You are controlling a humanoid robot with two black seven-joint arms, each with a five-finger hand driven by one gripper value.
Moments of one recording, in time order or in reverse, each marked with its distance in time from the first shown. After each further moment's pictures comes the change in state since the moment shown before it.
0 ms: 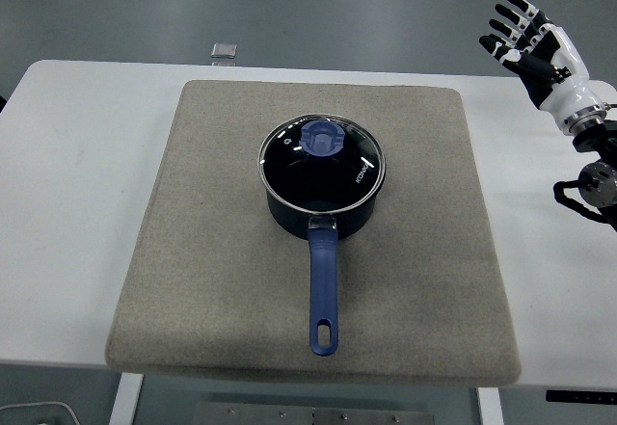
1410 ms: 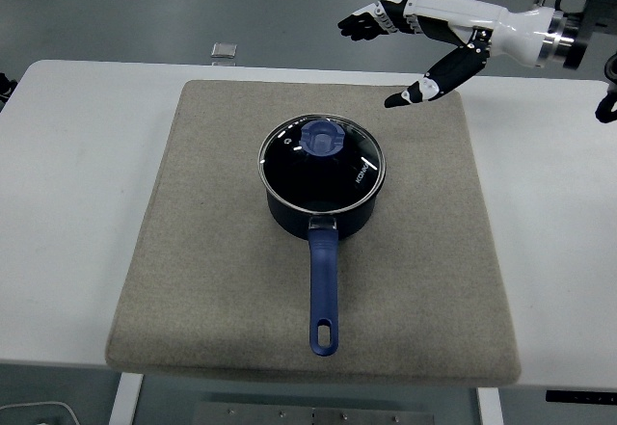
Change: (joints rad) left arm 0.000 0.000 0.000 0.000 0.000 0.000 0.000; right arm 0.368 -0.187 0.000 0.485 -1.065 0.184 0.000
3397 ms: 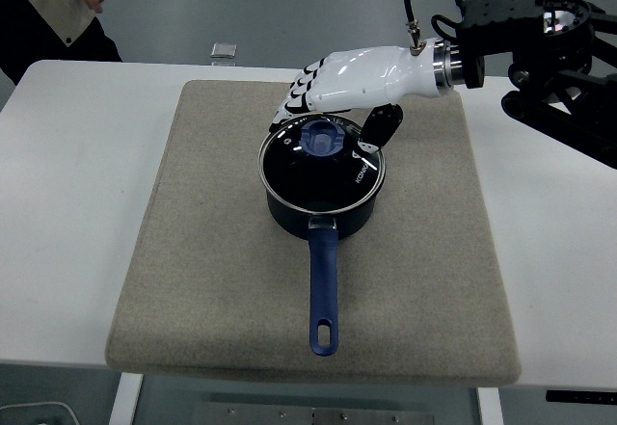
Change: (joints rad) left arm 0.000 0.000 0.000 0.000 0.000 0.000 0.000; right arm 0.100 0.164 -0.122 0.090 -0.658 -0.271 0.000
